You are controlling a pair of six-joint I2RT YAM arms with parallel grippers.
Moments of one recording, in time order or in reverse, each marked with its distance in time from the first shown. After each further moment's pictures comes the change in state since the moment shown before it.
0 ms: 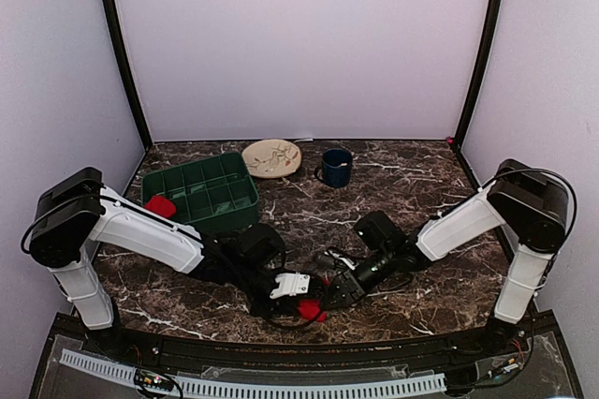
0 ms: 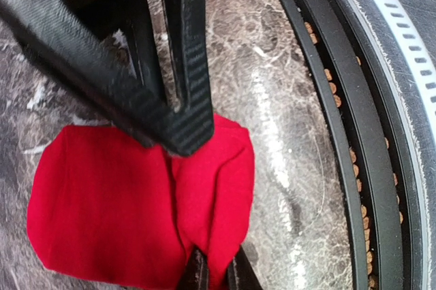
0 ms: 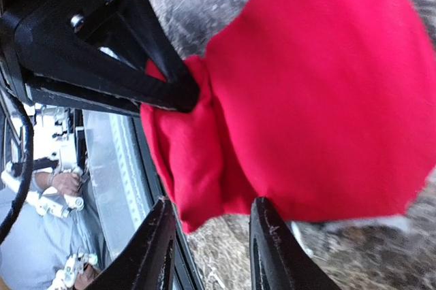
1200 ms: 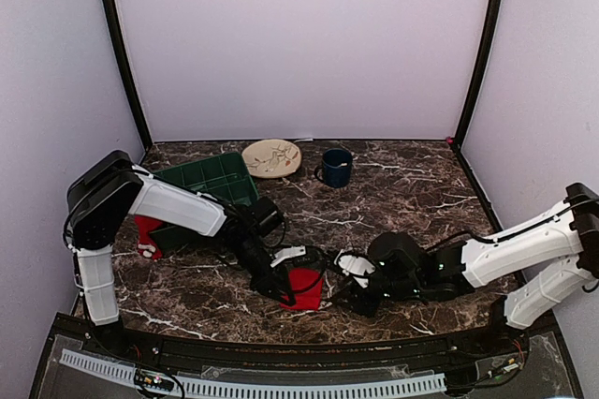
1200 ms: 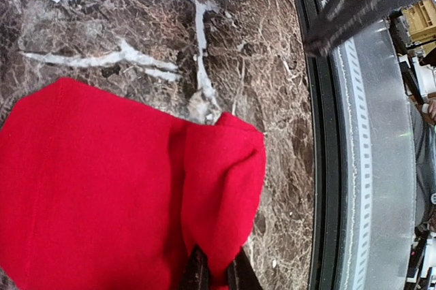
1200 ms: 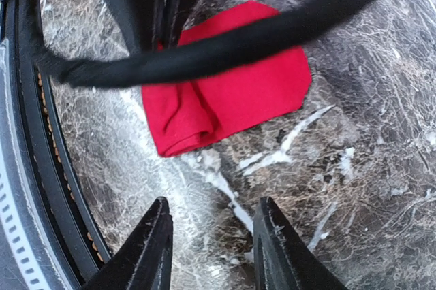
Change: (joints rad) left arm 0.211 0.199 0.246 -0.356 0.405 -0.154; right arm 0.278 -0.416 -0.156 -0.073 0.829 -0.246
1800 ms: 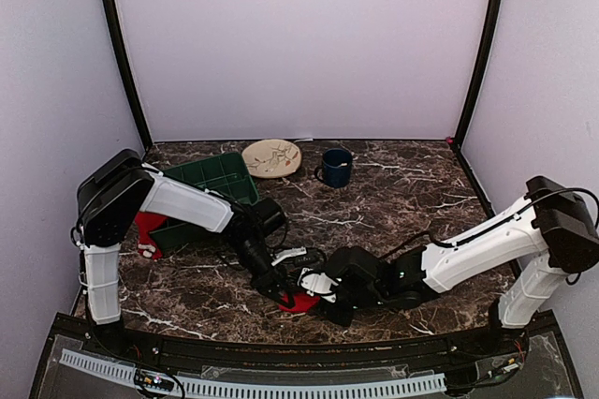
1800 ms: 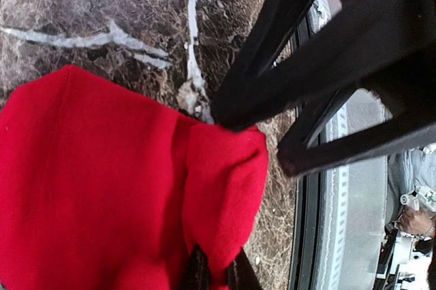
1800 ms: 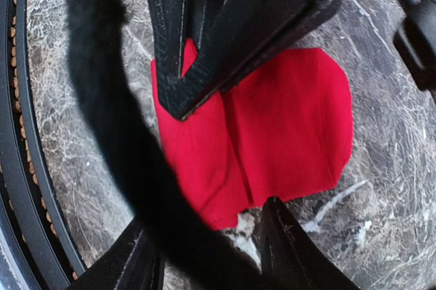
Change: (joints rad) left arm 0.019 0.070 0.076 -0.128 0.086 0.010; right arm 0.137 0.231 0.205 -0.079 0.150 -0.186
